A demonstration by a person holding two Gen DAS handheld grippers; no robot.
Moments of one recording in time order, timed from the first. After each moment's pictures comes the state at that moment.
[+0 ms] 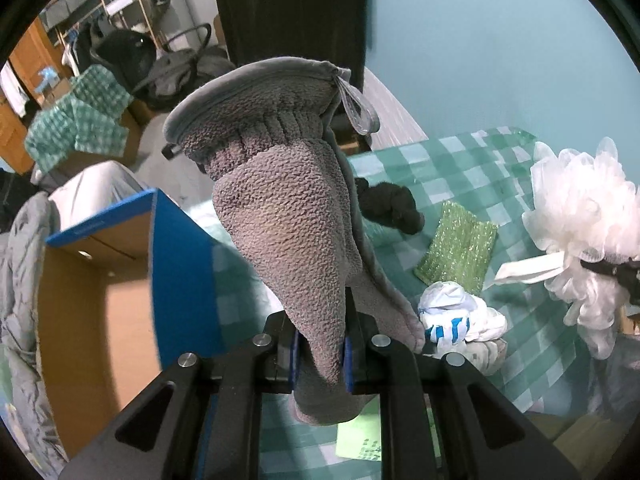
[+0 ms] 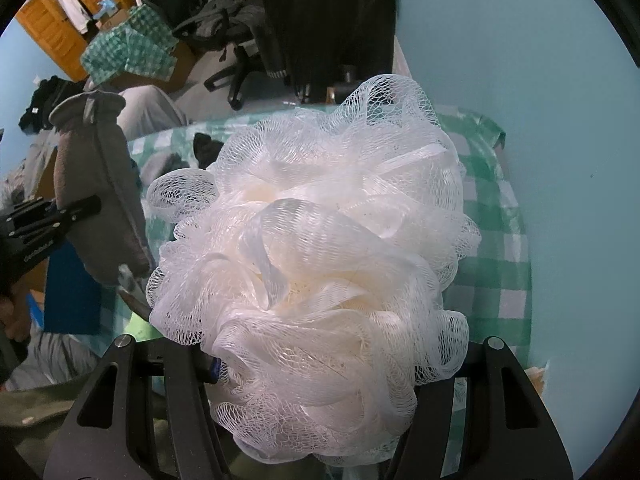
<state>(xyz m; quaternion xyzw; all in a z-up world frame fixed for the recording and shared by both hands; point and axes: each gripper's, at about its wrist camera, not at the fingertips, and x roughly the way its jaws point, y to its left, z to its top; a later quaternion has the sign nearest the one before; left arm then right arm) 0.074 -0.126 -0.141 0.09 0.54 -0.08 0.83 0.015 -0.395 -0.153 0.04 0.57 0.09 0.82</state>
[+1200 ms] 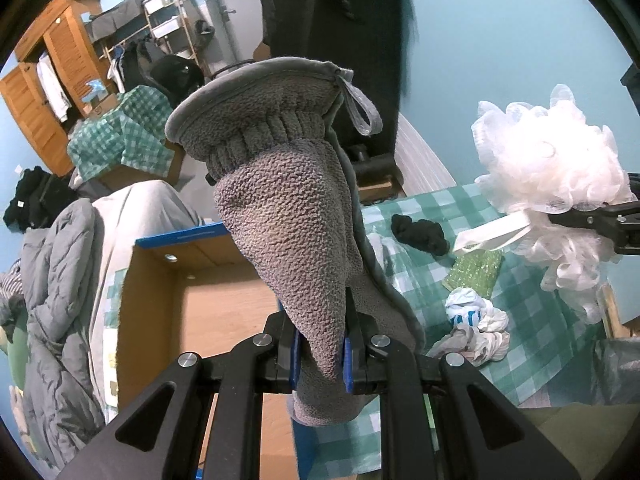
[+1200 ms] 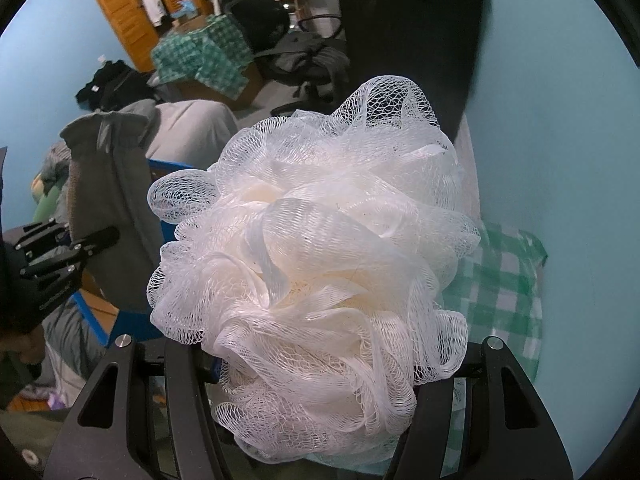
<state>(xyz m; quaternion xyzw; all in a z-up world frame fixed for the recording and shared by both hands) 0.028 -0.070 -0.060 0.09 0.48 -0.03 0.87 0.040 -0.317 -0.087 -0.01 0.50 0.19 0.85</state>
